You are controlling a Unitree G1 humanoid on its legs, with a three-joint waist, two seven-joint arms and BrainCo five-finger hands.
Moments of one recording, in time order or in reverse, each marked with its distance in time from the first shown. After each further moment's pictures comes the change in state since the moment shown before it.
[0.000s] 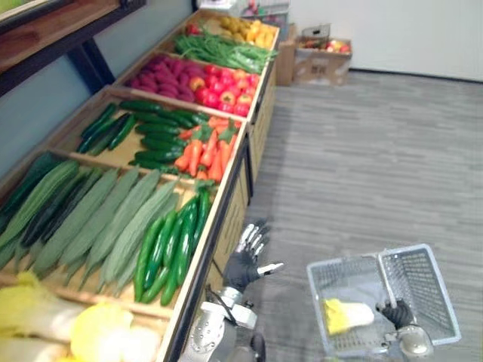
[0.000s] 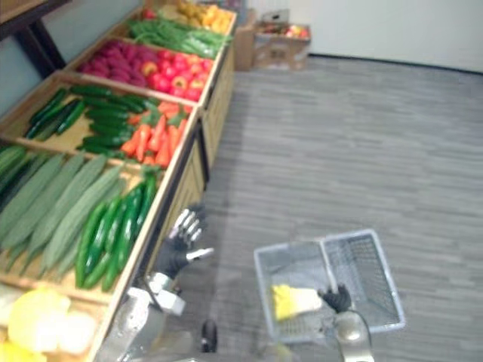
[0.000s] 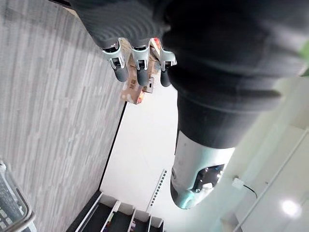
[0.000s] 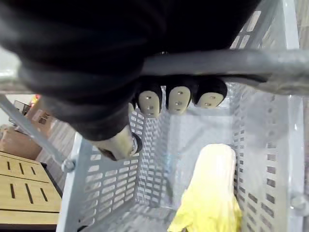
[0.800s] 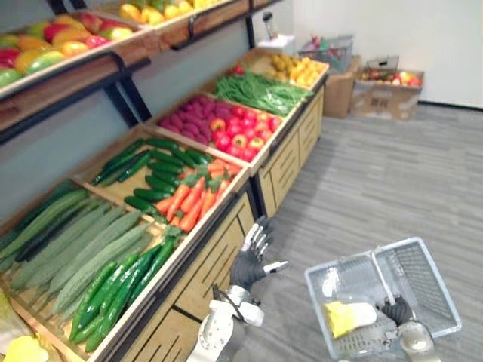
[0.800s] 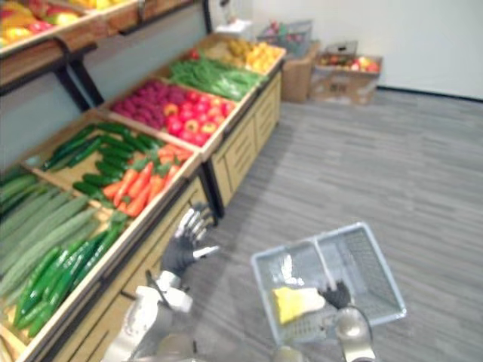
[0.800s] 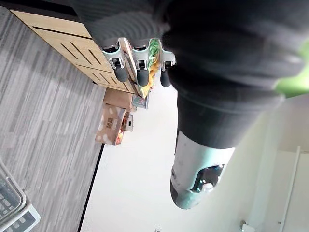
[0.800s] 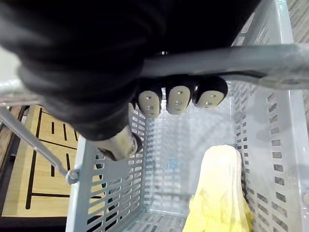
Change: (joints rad) left arm -0.002 -0.086 -0.007 0.049 0.029 0.003 0.008; right arm -0.017 -0.066 0.032 0.011 -0.038 0.012 0.000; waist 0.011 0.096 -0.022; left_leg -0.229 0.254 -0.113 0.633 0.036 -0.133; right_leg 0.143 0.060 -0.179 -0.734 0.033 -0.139
